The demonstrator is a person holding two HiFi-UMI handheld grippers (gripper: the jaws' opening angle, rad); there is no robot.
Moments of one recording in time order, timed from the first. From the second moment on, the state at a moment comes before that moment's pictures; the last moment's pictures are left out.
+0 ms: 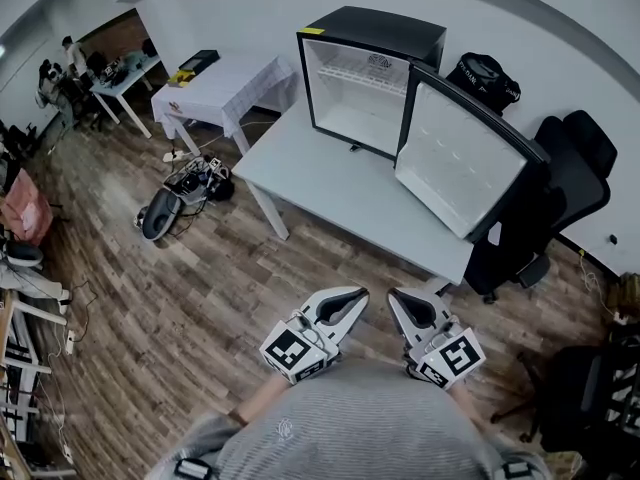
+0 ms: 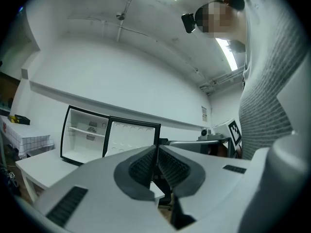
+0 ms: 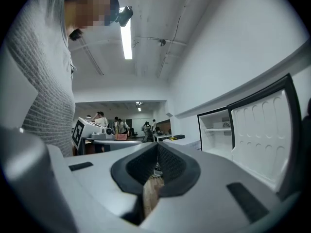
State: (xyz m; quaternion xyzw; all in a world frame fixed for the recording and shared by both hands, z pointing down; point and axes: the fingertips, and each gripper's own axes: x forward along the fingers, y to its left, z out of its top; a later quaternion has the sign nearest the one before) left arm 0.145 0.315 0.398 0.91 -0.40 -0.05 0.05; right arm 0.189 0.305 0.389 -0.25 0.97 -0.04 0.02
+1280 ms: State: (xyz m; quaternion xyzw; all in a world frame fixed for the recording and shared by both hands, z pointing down) left arm 0.158 0.310 0.402 0.91 -0.40 -0.04 0.05; right arm 0.194 0.303 0.394 -0.22 0.97 -0.05 0.03
